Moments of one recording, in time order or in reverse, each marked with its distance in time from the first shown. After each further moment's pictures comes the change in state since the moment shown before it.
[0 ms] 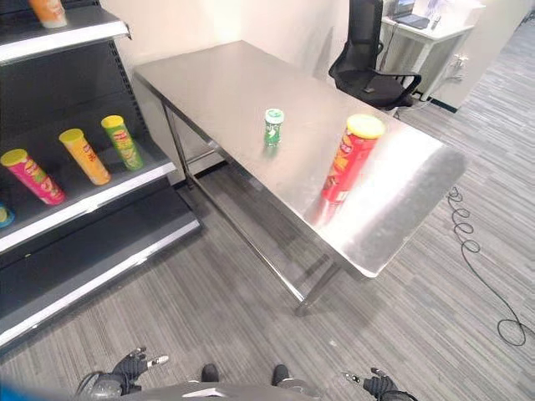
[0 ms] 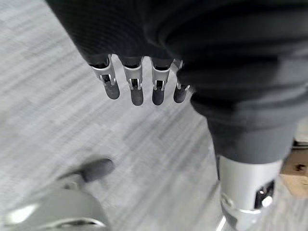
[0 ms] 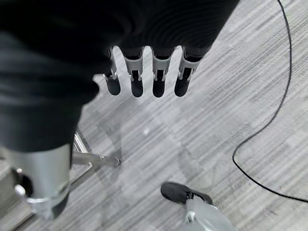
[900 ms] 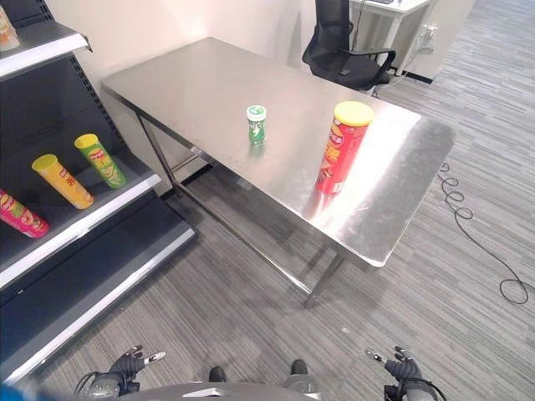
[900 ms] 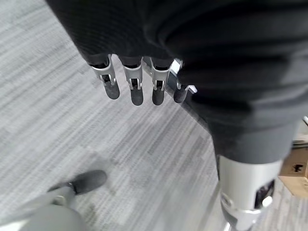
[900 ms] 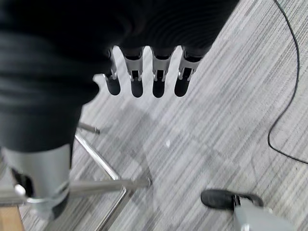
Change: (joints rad) left arm 0.018 -0.007 0.052 0.018 0.004 0.001 0.003; right arm 0.093 -0.075 -0.239 -0.196 0.029 0.001 -0.034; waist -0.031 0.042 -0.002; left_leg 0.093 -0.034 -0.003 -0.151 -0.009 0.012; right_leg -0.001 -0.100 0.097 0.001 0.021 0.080
